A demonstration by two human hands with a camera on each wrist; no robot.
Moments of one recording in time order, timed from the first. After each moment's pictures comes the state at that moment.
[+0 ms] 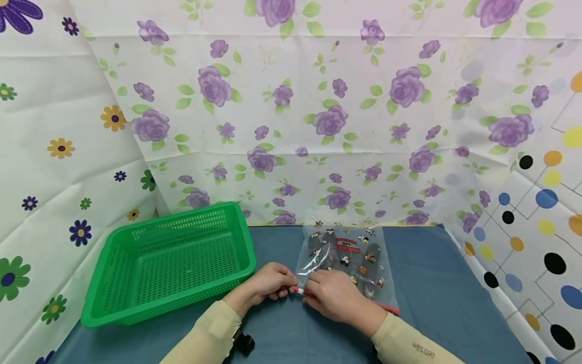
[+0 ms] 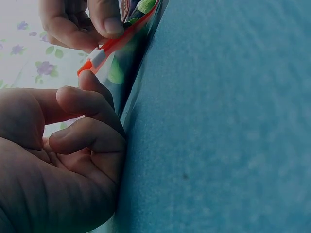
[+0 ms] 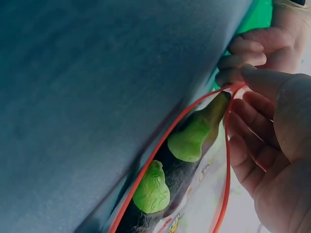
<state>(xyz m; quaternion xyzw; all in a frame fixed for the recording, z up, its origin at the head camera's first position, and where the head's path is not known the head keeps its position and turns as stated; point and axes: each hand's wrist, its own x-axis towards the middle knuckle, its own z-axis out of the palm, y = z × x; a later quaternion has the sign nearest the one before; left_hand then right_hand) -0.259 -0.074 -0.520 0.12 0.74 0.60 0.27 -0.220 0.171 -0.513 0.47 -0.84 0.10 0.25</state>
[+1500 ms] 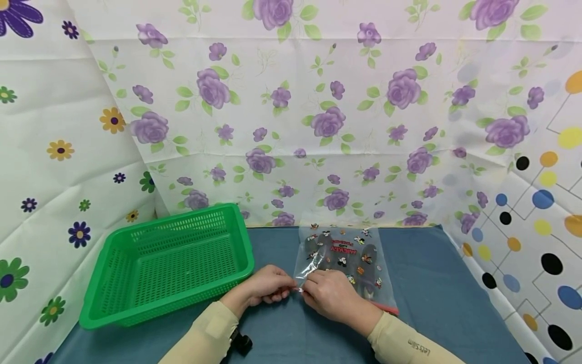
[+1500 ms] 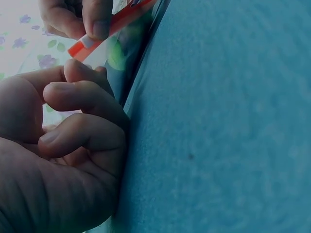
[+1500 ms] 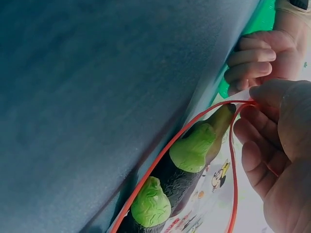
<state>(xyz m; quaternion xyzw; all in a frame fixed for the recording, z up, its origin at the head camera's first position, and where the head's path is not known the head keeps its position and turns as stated) -0.263 -0.079 -0.525 0.13 0.73 0.60 0.30 -0.225 0.165 -0.516 0.46 -0.83 0.08 0.31</state>
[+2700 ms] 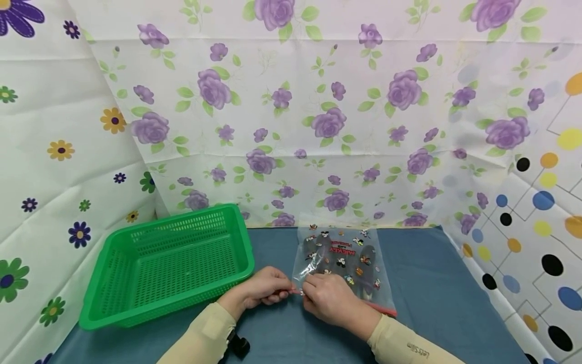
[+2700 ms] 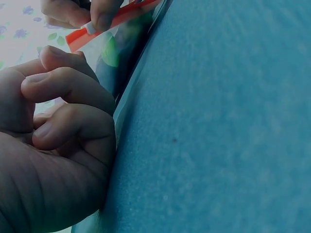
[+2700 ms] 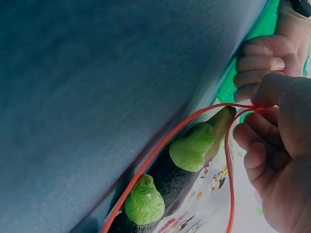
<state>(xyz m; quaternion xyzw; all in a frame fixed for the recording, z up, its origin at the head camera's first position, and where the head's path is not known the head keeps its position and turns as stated) -0.263 -0.086 -0.529 0.14 0.69 0.63 0.33 -0.221 0.161 -0.516 0.48 -0.82 0.10 0.30</state>
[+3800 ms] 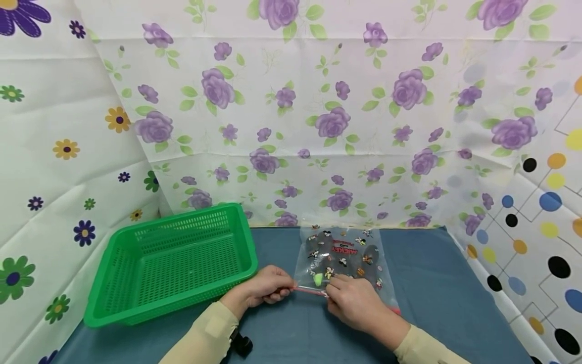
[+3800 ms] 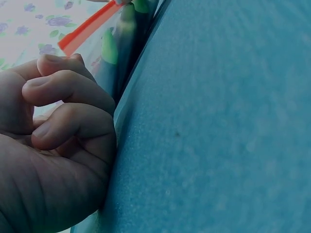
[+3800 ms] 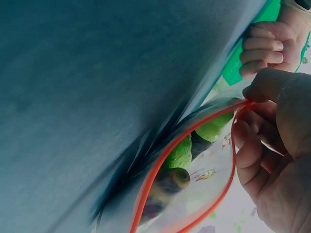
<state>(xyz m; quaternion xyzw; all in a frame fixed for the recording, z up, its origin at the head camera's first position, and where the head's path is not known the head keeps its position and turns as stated) -0.265 -0.089 -0.530 0.14 0.69 0.63 0.32 -0.204 0.205 -0.512 0.43 -0.86 0.07 0.28</state>
